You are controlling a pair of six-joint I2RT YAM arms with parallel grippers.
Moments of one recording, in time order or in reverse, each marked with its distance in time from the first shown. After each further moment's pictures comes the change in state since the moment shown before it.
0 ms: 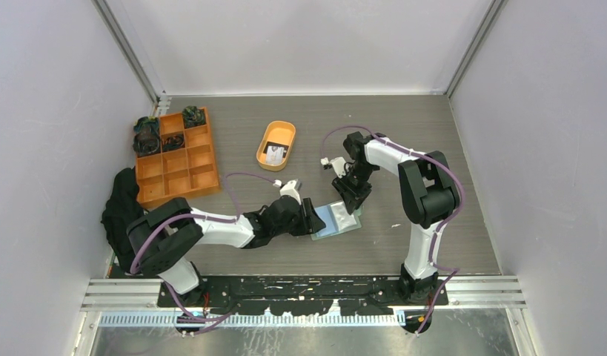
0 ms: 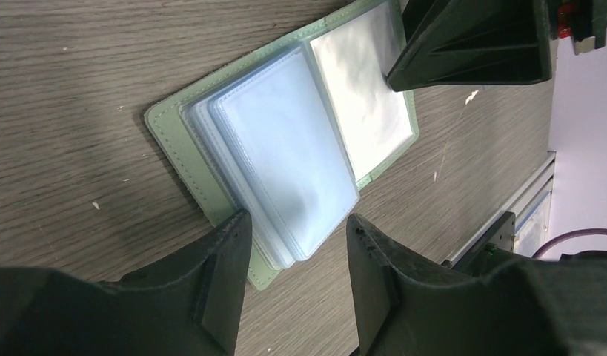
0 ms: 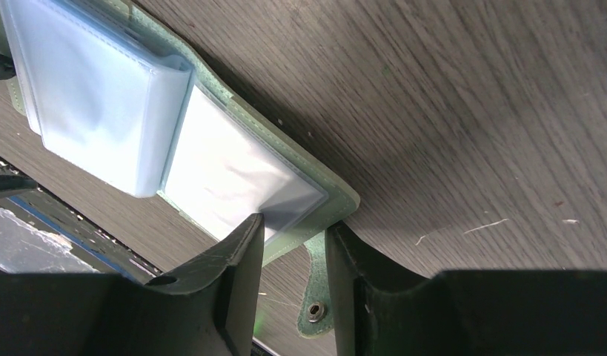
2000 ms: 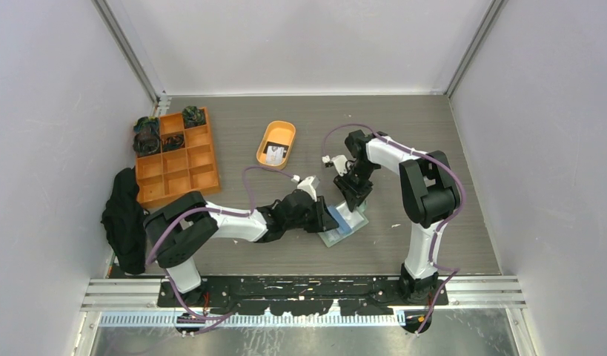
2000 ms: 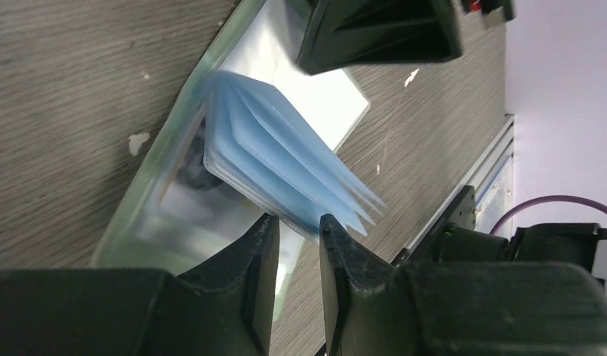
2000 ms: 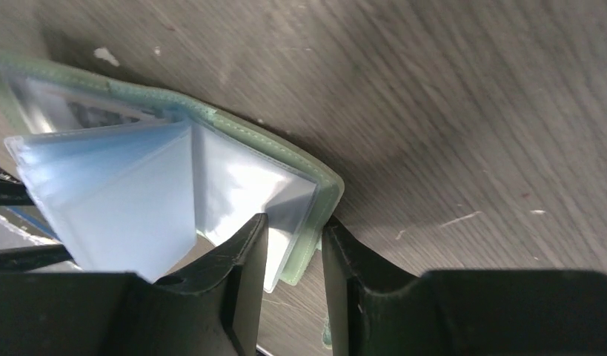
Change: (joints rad) left arm -0.010 0.119 0.141 0.019 0.123 0.027; right arm -0.016 0.001 0.012 0.008 0.024 -0.004
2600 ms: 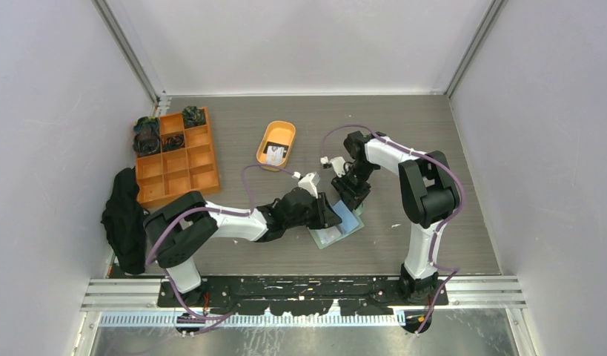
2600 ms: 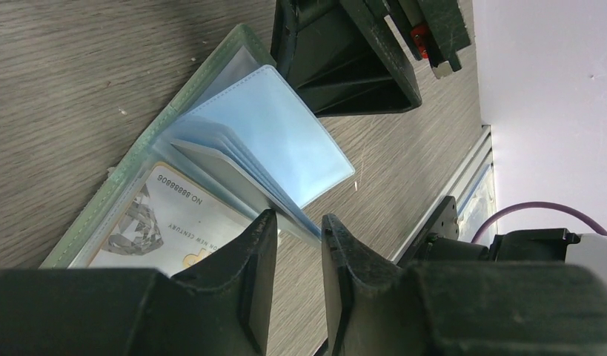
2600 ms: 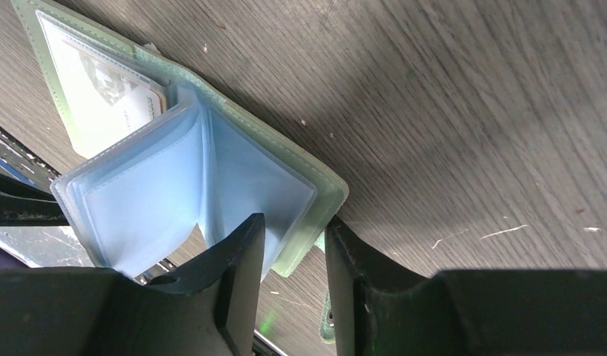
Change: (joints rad) left arm 0.000 -0.002 0.008 0.071 -0.011 0.008; right arm 0.012 0.000 0.000 -0.030 -0.071 0.001
